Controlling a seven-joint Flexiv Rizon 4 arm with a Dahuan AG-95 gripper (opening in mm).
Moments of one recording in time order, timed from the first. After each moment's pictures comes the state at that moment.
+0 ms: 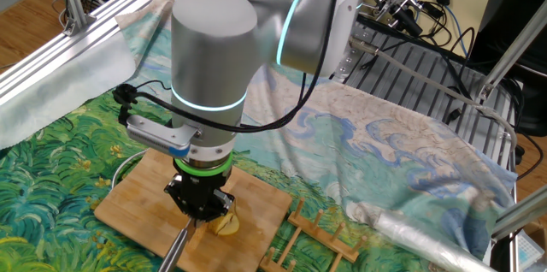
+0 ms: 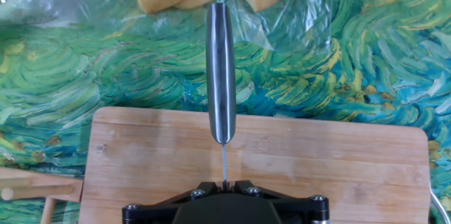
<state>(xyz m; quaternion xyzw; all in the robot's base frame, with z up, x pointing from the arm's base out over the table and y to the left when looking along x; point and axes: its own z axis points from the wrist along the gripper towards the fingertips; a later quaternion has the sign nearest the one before) 0.696 0.028 0.051 -0.08 0.99 0.01 0.10</state>
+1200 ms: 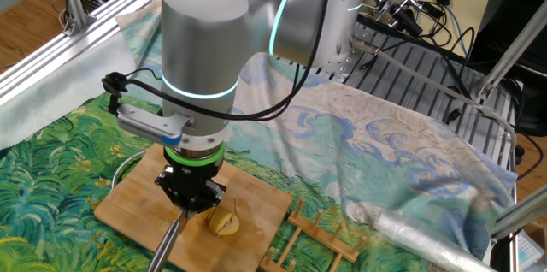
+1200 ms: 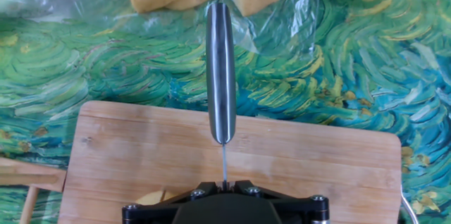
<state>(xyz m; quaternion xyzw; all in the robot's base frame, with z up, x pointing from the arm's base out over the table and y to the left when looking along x) 0.695 0.009 0.061 -0.10 0.99 0.00 0.11</state>
